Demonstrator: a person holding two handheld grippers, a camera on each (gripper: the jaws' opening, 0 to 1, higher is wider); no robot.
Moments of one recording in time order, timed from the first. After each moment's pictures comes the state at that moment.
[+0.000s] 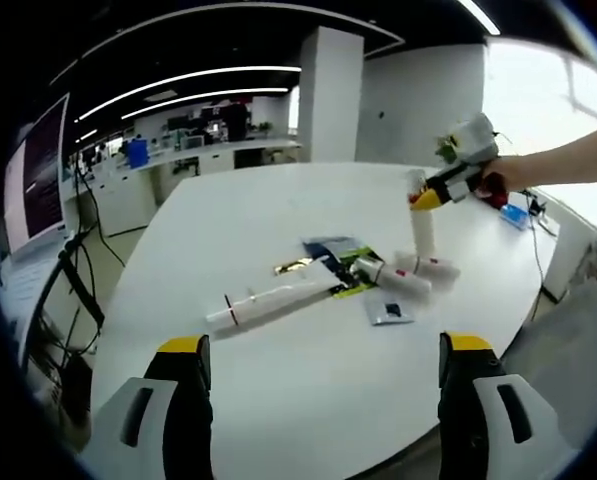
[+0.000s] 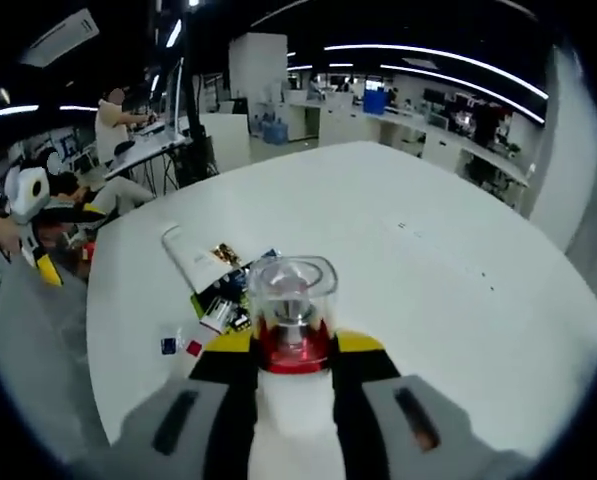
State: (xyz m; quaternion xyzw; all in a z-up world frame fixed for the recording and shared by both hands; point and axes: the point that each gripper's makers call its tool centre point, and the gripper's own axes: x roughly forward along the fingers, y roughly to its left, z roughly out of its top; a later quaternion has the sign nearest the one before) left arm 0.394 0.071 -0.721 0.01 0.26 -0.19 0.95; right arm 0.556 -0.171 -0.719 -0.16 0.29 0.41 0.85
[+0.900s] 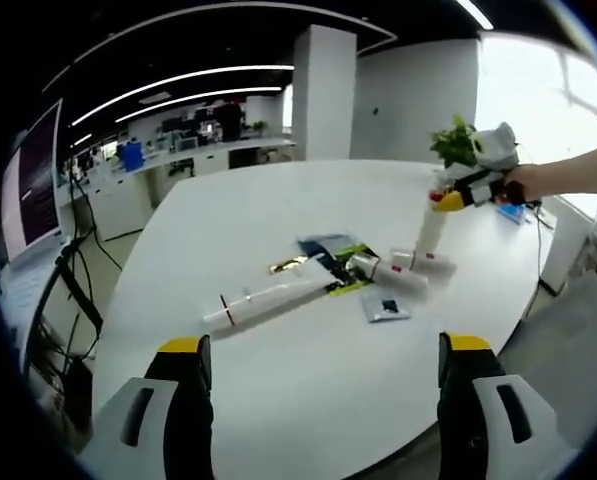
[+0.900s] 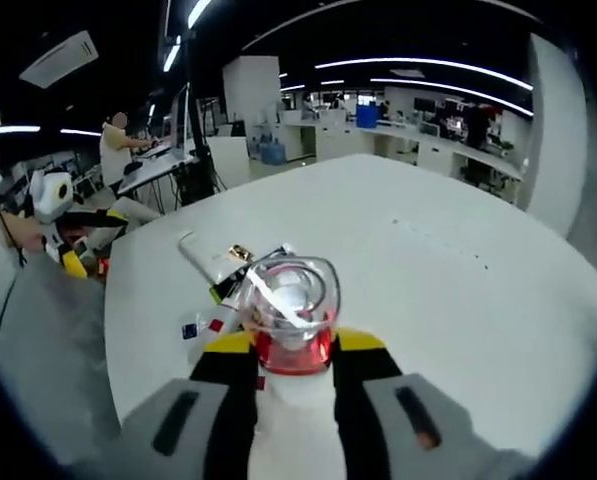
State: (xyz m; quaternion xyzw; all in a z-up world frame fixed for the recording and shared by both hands) left arm 0.392 0.067 -0.722 0.02 0.26 -0.20 0.94; right arm 0.530 -0.196 -0.718 -0.12 0.27 0.42 0.86
